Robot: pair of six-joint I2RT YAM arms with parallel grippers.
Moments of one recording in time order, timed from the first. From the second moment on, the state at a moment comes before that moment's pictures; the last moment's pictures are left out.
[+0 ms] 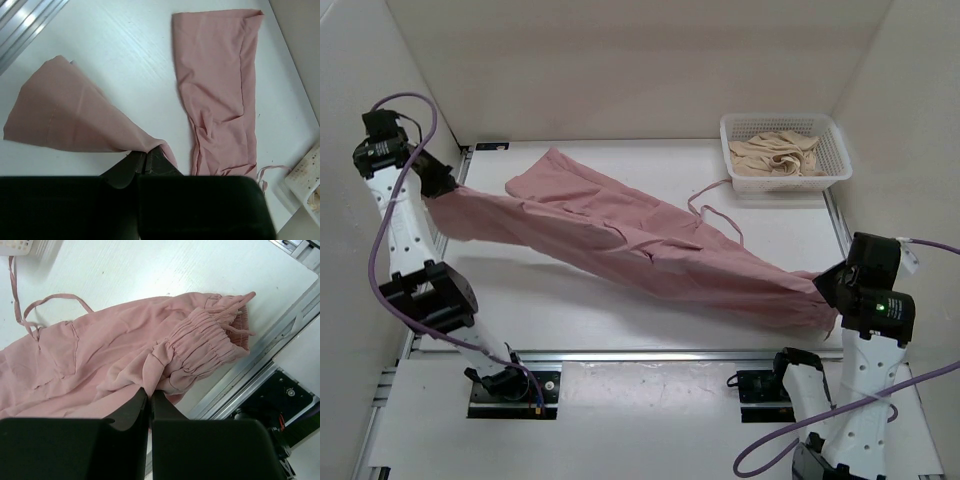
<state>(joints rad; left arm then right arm) 0.44 1.67 1.90 -1.13 0.11 -0.51 -0.21 0.69 1.10 -1.27 0.18 0.71</state>
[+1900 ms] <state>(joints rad) 0.23 2.33 2.10 -0.86 0.14 -0.52 -0.41 1.09 0.82 -1.00 -0.06 0.67</state>
